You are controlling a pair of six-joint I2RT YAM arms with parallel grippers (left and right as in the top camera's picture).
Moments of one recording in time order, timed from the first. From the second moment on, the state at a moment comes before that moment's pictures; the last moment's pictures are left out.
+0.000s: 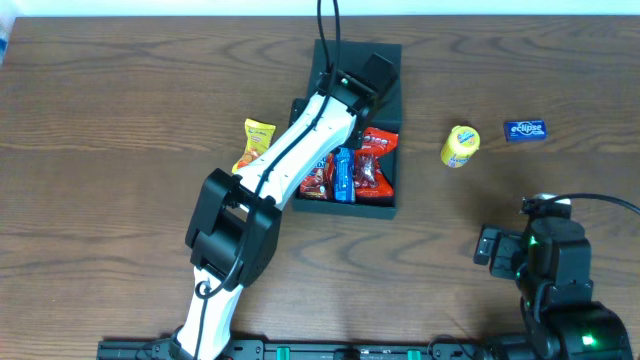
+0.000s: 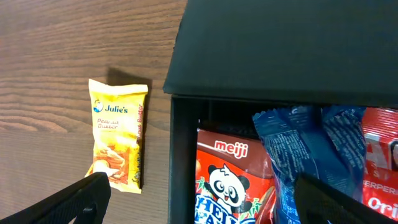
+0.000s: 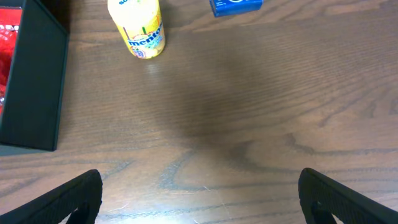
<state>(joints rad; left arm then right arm) -0.62 2.16 1.89 -1.14 -0.44 -0.47 0.13 0.60 0.67 -0.92 0.22 0.22</state>
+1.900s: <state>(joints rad) -0.34 1.57 1.23 -0.90 -0.20 -0.27 0.13 0.60 0.67 -0.92 0.22 0.22</state>
